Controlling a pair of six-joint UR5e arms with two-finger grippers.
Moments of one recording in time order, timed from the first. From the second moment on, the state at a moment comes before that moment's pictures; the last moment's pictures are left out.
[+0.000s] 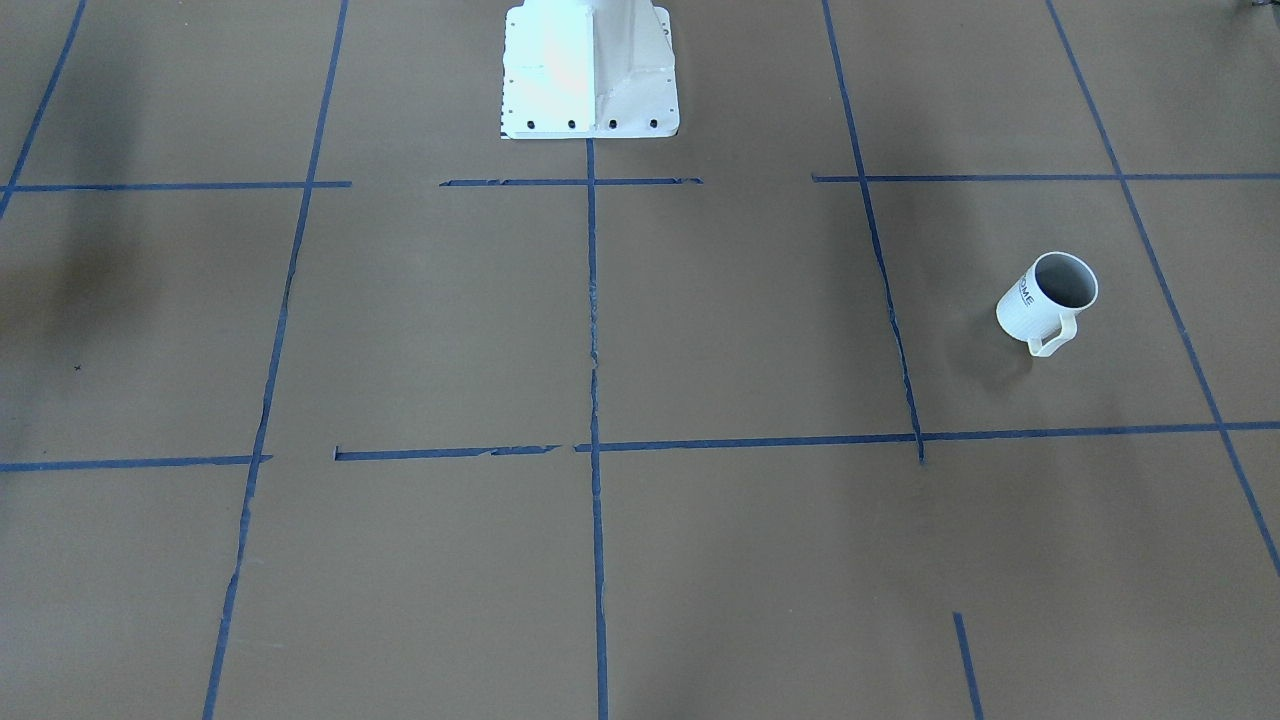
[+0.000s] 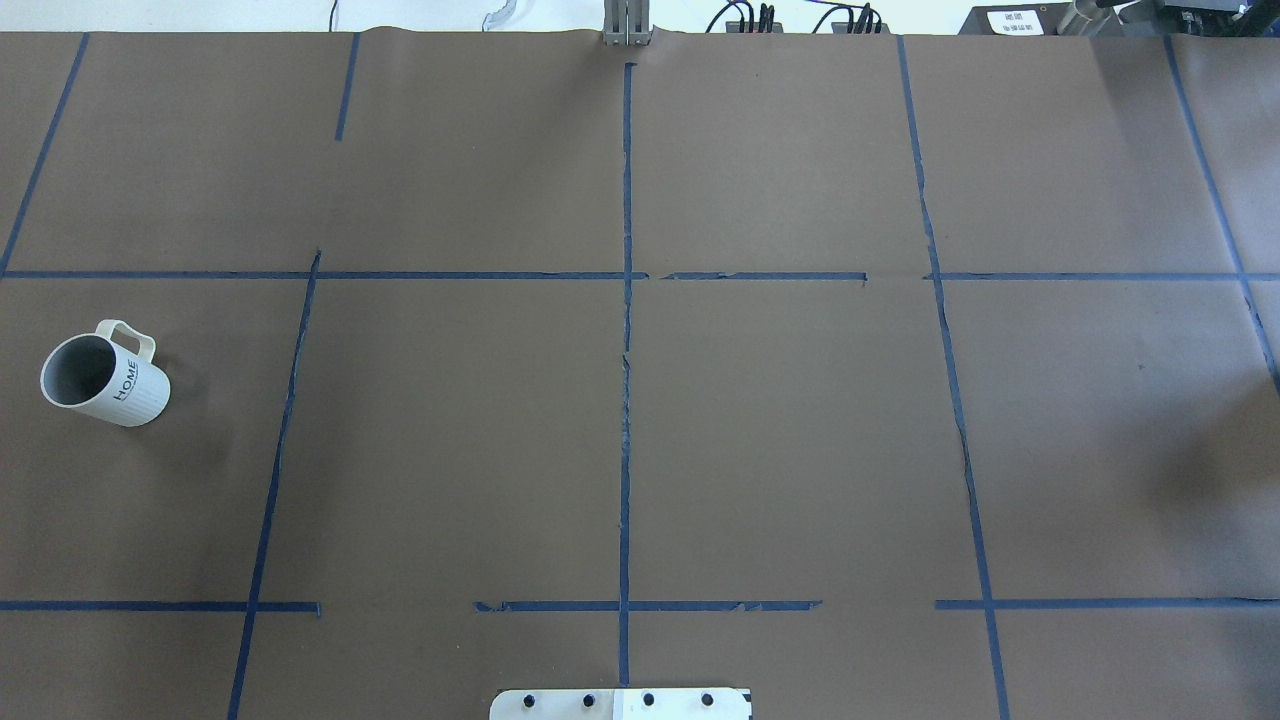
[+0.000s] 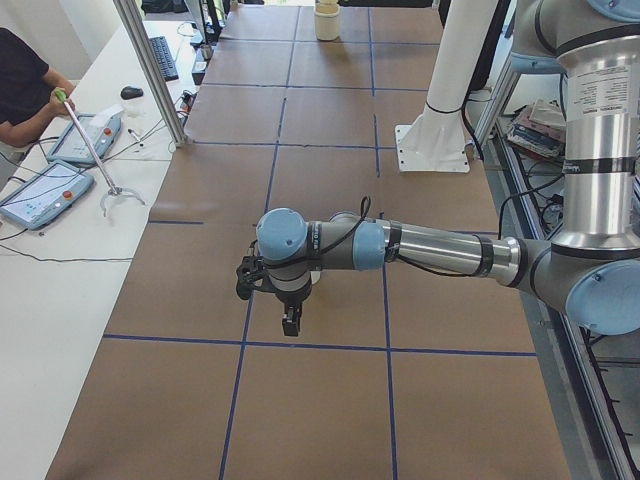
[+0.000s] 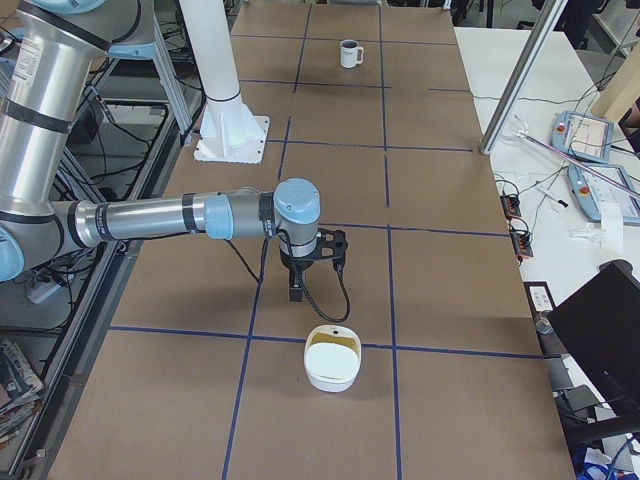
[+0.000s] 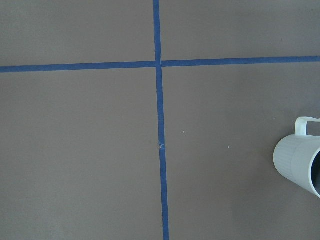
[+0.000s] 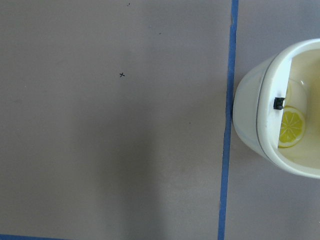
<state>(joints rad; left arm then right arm) -1.58 -1.47 -1.81 -1.41 -2.38 0.07 1.43 -1.94 2.08 -1.62 2.36 0.12</state>
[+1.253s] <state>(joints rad) -1.57 -1.43 -1.80 -1.40 -2.38 0.07 1.43 -1.94 2.05 -1.57 2.34 0.12</state>
